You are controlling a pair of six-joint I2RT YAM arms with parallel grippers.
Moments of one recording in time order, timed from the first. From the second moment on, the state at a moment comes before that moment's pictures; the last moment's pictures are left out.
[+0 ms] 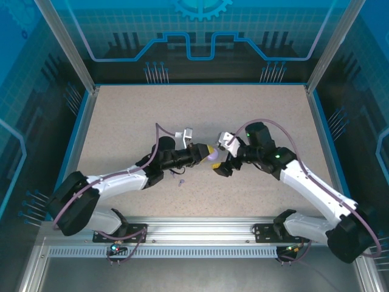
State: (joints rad) left arm -0.70 1.36 0.65 0.49 0.42 -1.18; right arm 0.51 1.09 0.86 -0.45 -0.51 -0.44
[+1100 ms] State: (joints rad) left arm -0.70 1.07 0.81 -0.19 0.57 -0.07; right arm 0.49 1.25 1.00 -0.59 -0.98 -0.48
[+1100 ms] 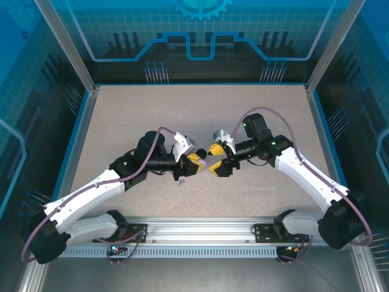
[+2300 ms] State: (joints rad) left arm -0.69 1.07 0.84 -0.15 0.58 -0.04; right arm 0.53 1.32 1.03 -0.60 -1.04 -0.44
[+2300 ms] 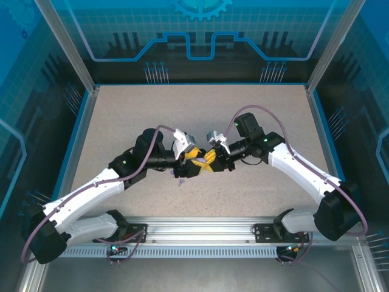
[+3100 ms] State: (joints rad) left arm -0.65 1.06 0.52 0.57 0.56 -0.55; right arm 0.46 1.09 0.80 -0.15 -0.97 0.03
